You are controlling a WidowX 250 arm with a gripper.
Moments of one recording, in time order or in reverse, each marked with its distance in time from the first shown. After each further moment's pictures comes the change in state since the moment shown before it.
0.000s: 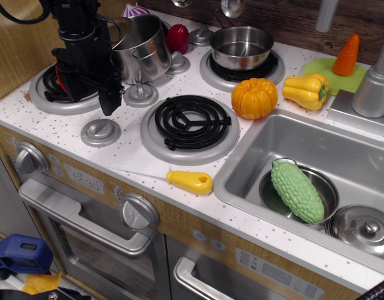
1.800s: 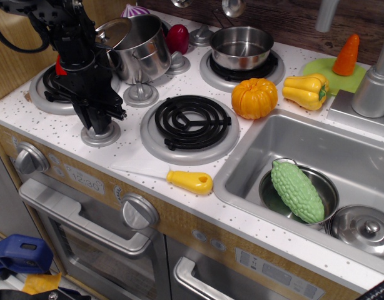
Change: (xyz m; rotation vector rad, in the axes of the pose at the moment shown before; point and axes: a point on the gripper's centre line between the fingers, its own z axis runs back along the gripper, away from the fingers) arm -0.014 -0.007 -0.029 -0.022 -0.026 -0.017
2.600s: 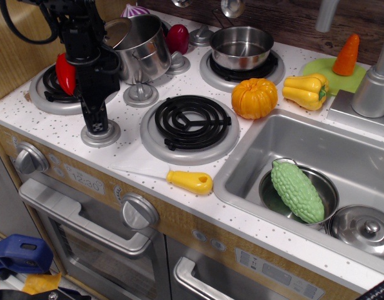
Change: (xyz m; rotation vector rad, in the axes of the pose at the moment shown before) arm -0.010 0.003 -0.001 -0.037 0.134 -0.794
